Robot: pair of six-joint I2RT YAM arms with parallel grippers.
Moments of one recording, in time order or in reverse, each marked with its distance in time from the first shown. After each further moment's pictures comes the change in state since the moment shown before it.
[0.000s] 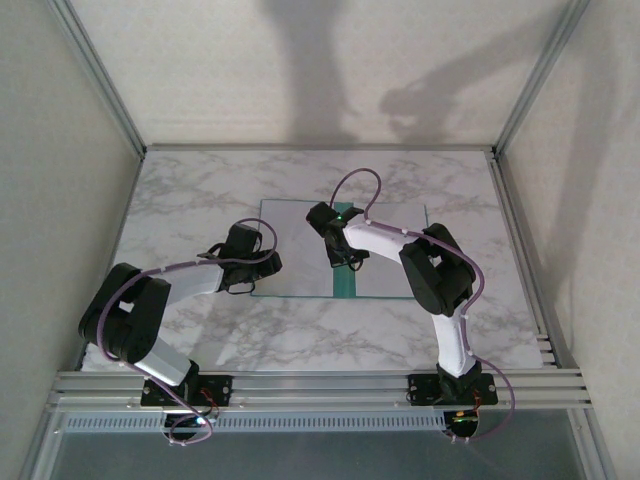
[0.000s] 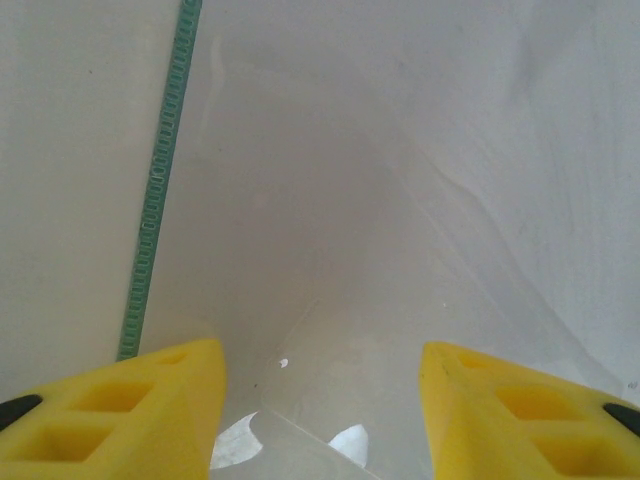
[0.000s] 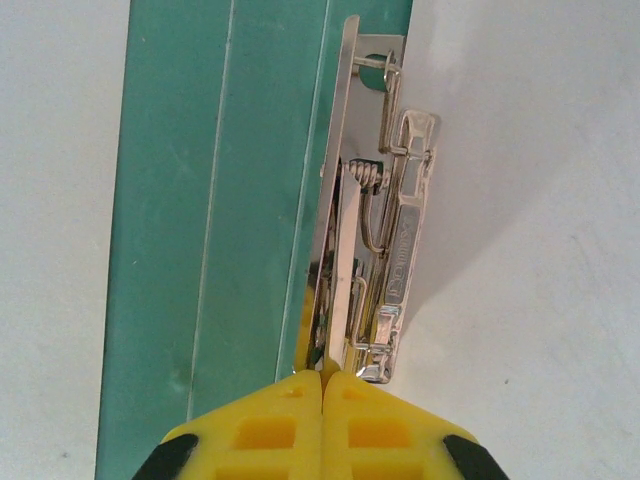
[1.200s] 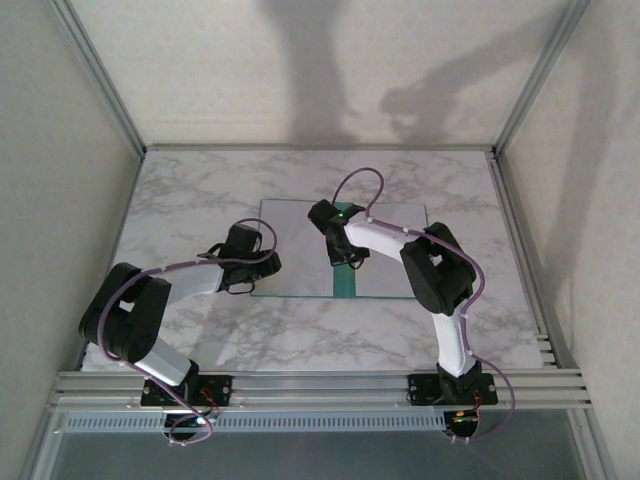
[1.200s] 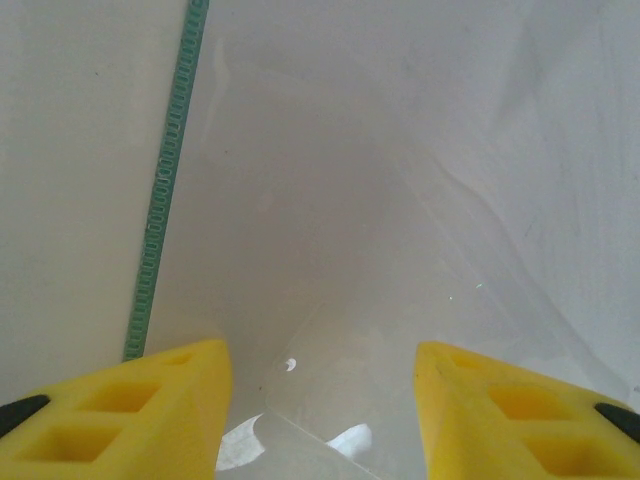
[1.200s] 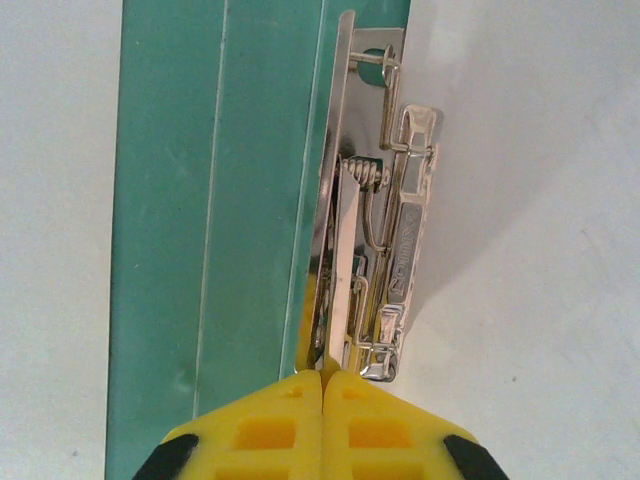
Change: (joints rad) left arm 0.000 0.004 -0.001 0.003 0.000 0.000; right arm -0.011 0.003 0.027 -0.024 -0.045 0.019
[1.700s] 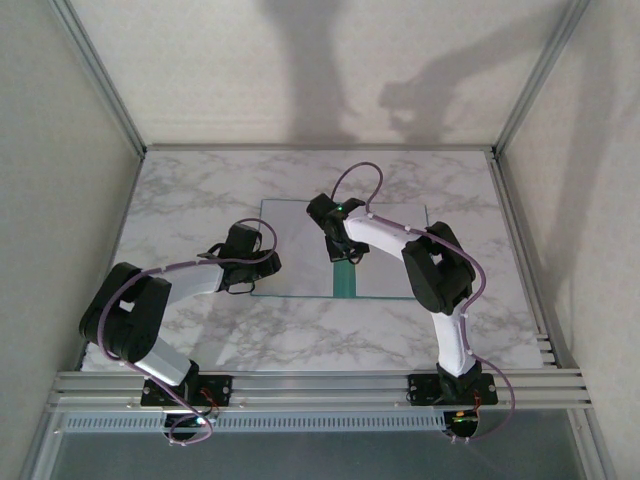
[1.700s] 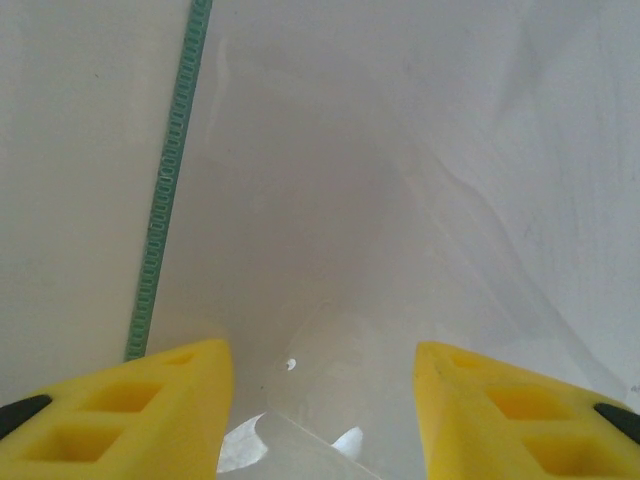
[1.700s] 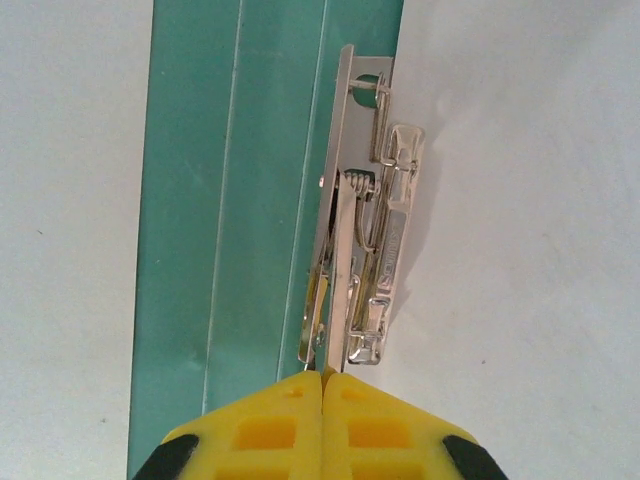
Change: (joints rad) left arm 0.000 0.002 0.000 0.002 0.000 0.000; right arm -0.002 0.005 0.067 -0.080 0.010 -0.012
